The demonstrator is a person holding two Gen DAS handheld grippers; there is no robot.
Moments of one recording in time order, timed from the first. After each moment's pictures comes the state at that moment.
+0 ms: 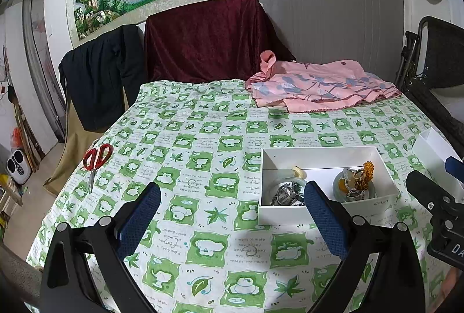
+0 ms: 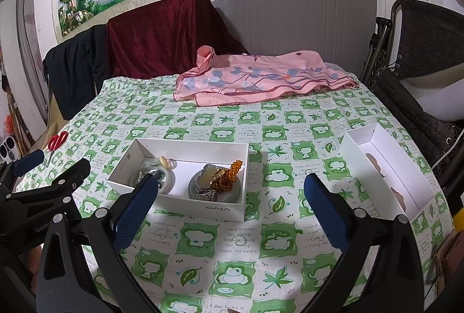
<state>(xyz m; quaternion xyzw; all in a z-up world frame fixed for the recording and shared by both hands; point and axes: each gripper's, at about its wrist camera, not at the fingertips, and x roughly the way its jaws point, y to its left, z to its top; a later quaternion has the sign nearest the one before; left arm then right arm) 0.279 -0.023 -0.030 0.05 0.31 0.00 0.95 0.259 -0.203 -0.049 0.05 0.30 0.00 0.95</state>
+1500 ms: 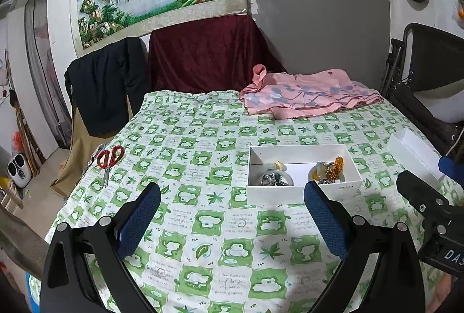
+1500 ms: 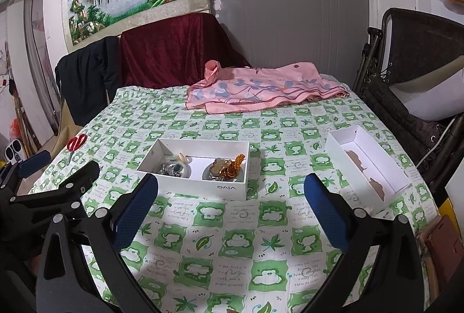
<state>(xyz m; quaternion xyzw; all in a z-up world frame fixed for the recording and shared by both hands) 0.211 -0.030 0.002 0.06 0.29 -0.01 0.96 0.190 -0.200 -0.016 0.05 0.28 0.00 0.96</state>
